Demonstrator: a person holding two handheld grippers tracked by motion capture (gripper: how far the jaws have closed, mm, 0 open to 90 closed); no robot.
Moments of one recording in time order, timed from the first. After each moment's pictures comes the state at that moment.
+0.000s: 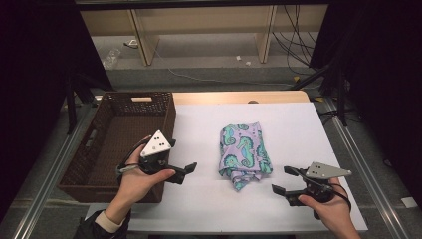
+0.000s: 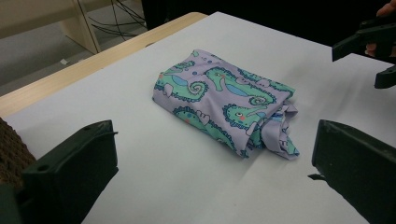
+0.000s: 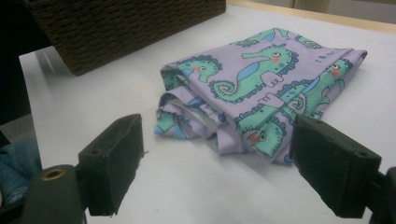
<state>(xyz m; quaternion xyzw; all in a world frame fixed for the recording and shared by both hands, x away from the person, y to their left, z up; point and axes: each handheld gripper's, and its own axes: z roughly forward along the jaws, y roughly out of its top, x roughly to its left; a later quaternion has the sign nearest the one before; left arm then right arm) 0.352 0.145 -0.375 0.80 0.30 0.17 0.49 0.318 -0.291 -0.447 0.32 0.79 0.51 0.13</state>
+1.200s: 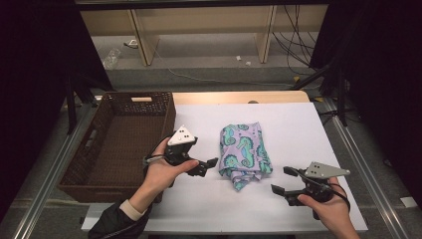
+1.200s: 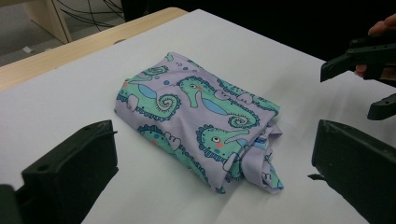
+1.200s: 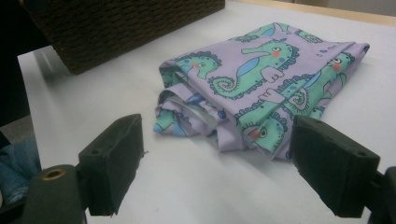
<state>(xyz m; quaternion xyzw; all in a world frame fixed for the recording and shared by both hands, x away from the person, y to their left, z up) 0.383 0.091 -0.387 0.80 0.31 0.12 0.49 0.320 -0.290 -0.450 0.32 0.79 0.51 0.12</state>
